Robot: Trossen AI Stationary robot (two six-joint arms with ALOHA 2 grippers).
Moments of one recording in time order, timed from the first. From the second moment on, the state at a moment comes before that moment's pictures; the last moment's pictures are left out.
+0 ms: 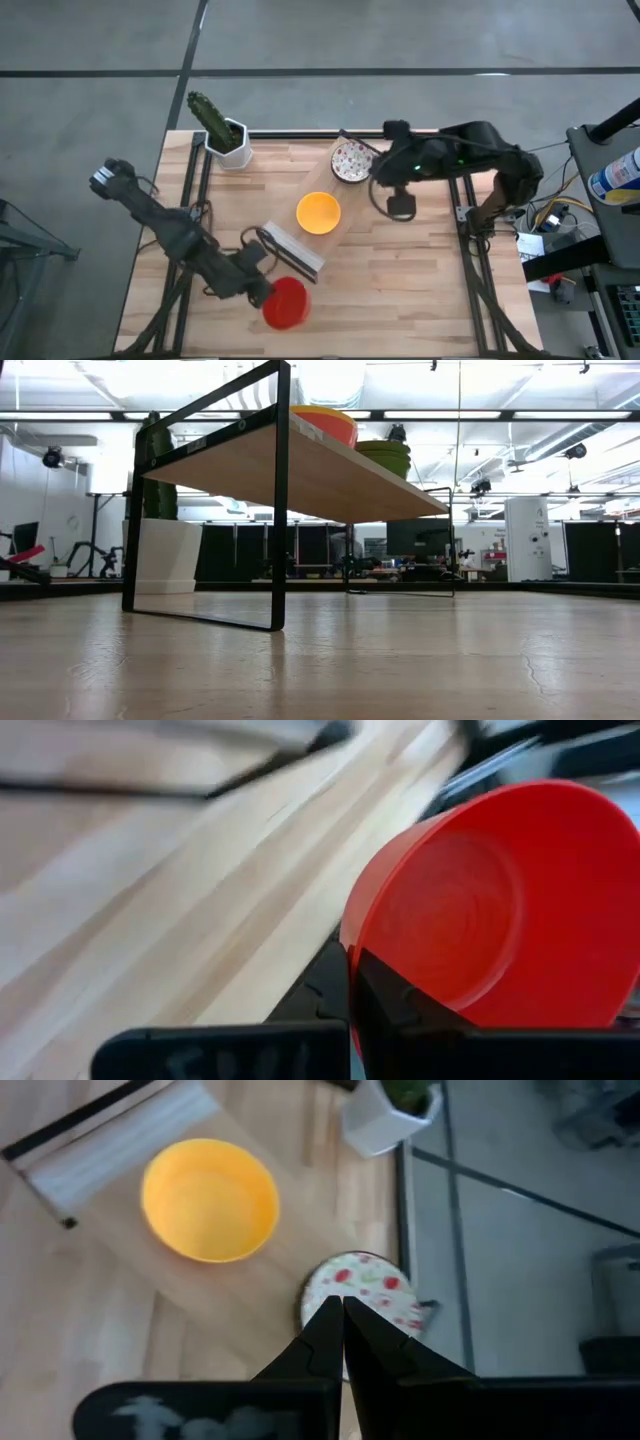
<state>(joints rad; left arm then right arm) -0.64 1.31 1.21 -0.64 -0.21 -1.53 0.11 1.71 2.35 -1.54 0.36 -0.18</state>
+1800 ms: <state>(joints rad) 0.09 1.64 1.80 -1.25 -0.01 -1.03 0.07 1.50 2.04 -1.50 0.46 0.06</state>
